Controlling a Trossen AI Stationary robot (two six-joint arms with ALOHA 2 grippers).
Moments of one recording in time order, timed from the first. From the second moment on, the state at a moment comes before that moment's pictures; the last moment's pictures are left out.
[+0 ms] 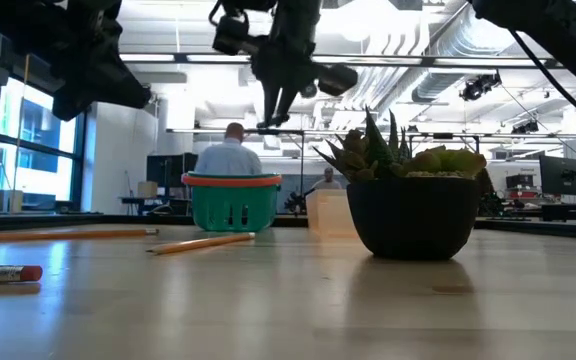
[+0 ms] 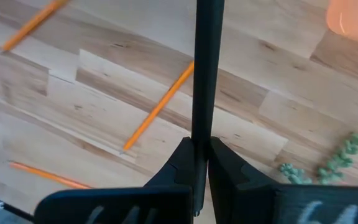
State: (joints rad) left arm 0.00 0.61 0.46 -0.42 -0.45 -0.79; right arm -0.08 2.29 2.36 -1.40 -0.13 1.12
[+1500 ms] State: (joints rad) left arm 0.00 0.61 0.46 -0.34 -0.43 -0.82; right arm -0.06 2.03 2.36 -1.57 0.15 0.95
